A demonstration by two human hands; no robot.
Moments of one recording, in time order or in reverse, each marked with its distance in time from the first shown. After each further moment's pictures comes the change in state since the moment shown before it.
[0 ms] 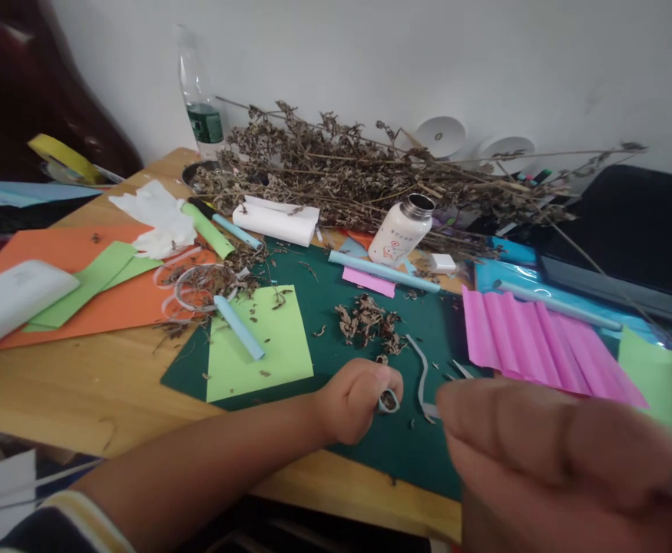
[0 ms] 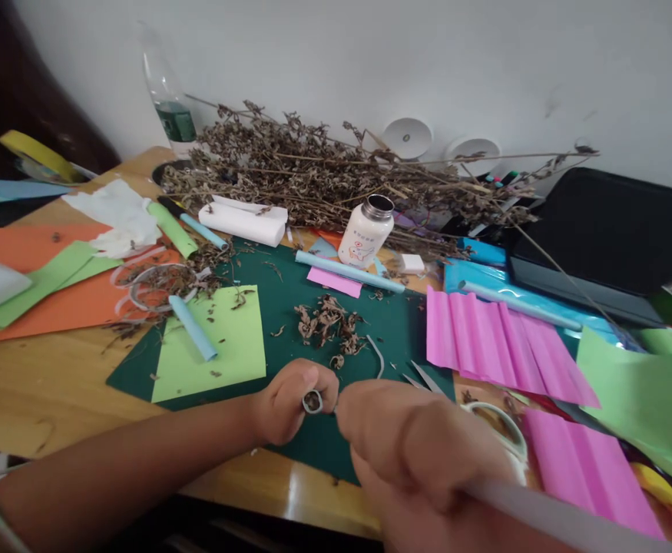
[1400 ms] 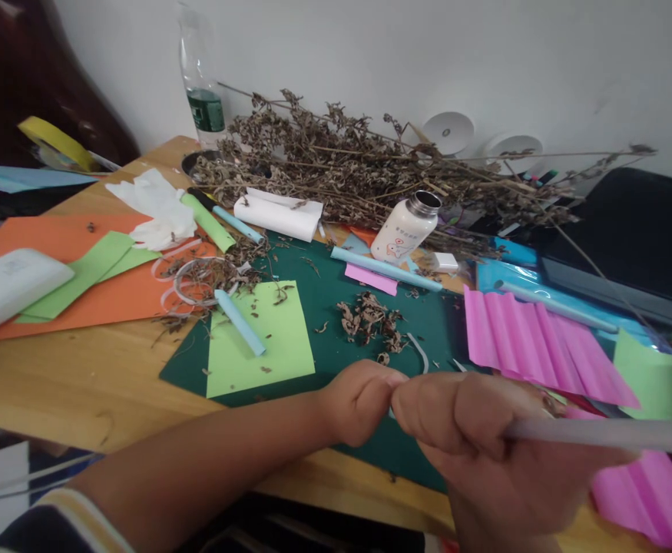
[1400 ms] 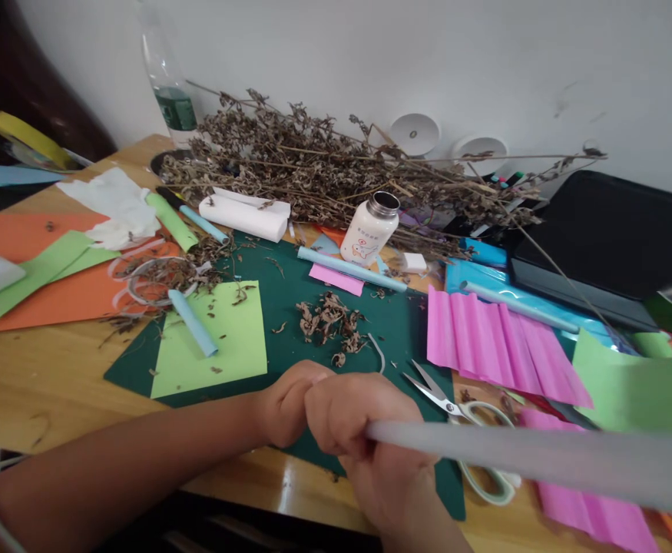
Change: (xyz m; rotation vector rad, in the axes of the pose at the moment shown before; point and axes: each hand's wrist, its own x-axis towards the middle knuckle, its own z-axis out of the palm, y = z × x) left_hand 0.003 0.006 -0.005 0.180 0.019 0.125; right_hand 0.005 0.025 0.002 0.090 -0.117 -0.017
